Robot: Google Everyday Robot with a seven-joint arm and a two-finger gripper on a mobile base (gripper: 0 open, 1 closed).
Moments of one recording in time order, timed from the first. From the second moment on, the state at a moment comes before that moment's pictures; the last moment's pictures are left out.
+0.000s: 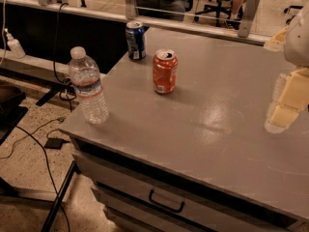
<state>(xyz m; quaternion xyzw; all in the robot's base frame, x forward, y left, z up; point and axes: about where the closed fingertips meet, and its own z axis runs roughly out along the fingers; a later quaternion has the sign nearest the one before) 0.438 -0.217 0.976 -0.60 0.78 -0.03 0.16</state>
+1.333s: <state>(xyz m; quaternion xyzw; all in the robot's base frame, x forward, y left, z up) 0.538 0.025 0.984 -0.72 0.63 0.14 0.24</state>
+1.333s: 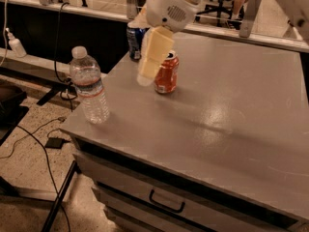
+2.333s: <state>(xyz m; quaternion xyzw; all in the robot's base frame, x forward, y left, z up) 0.546 0.101 0.967 -0.73 0.60 0.21 0.24</state>
